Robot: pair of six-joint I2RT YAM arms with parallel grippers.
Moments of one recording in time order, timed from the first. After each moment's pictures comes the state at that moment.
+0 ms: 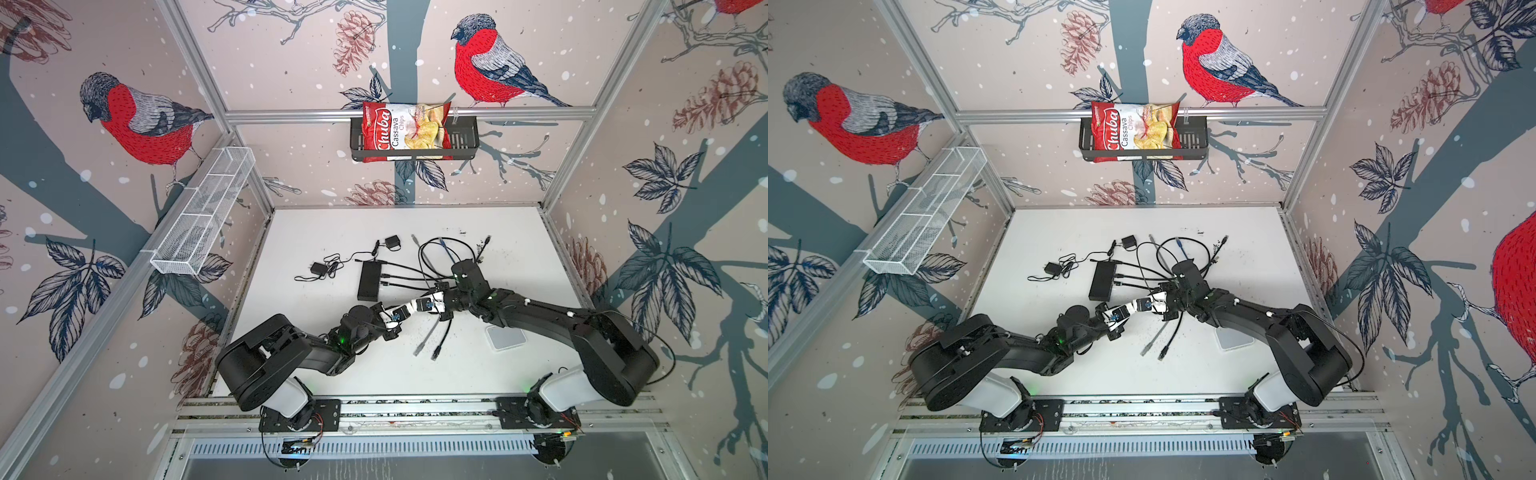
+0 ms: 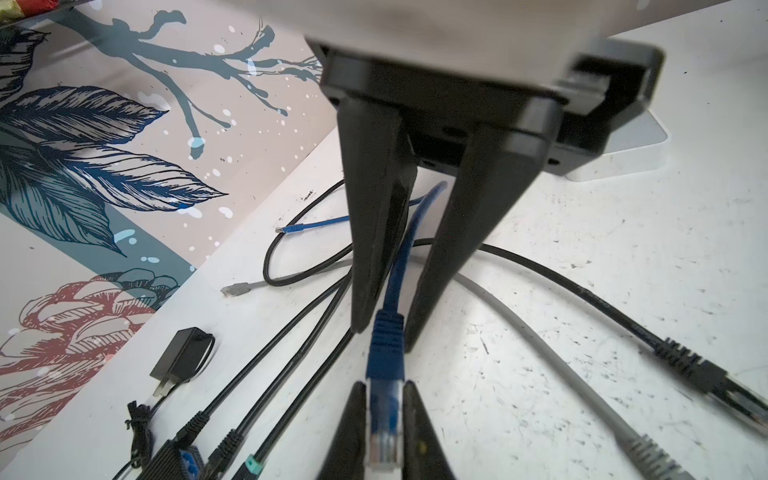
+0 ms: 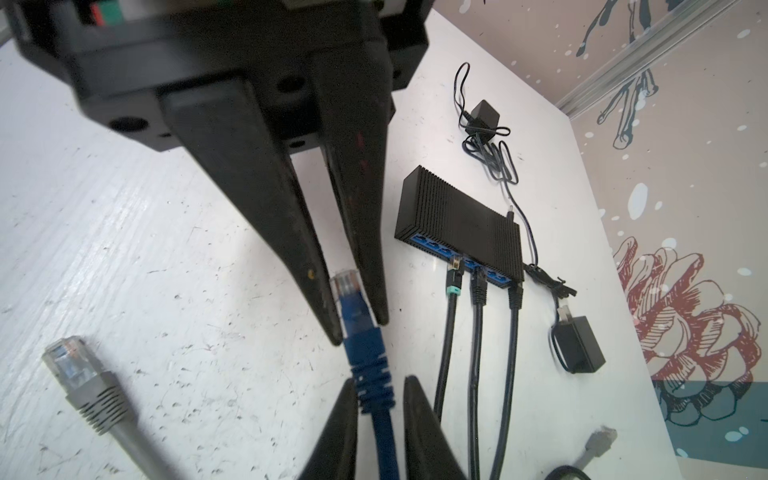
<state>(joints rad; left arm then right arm) -0.79 1.52 0.25 1.04 0.16 0.47 0.70 1.49 0.73 0.07 -0.56 -1.08</state>
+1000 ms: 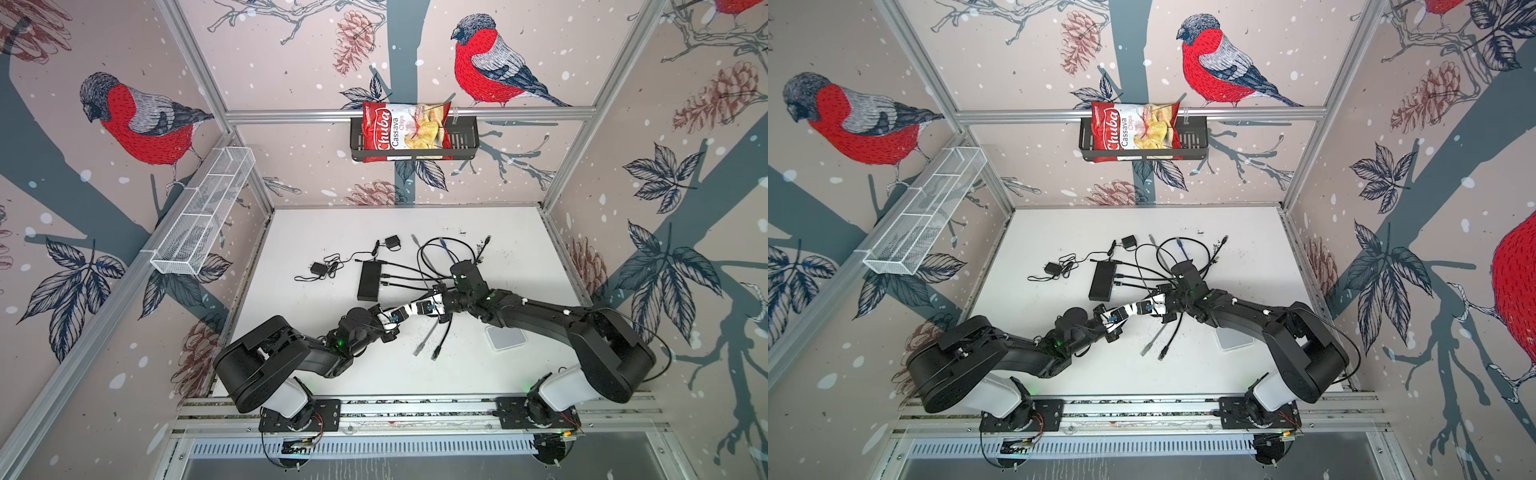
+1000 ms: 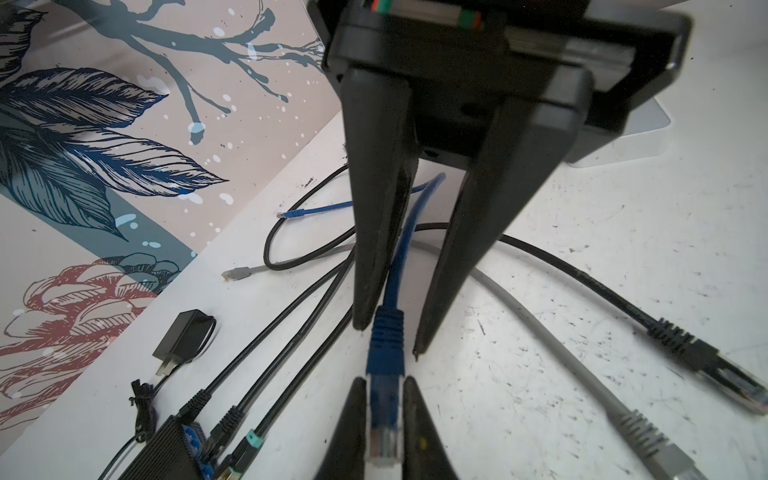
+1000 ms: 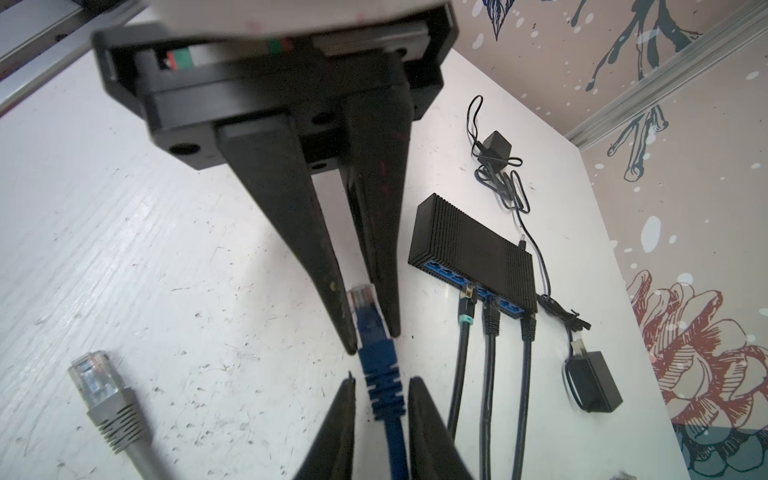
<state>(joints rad) -0.79 1.50 0.23 1.04 0.15 0.47 0.70 1.52 0.73 0.10 -0.64 -1.10</state>
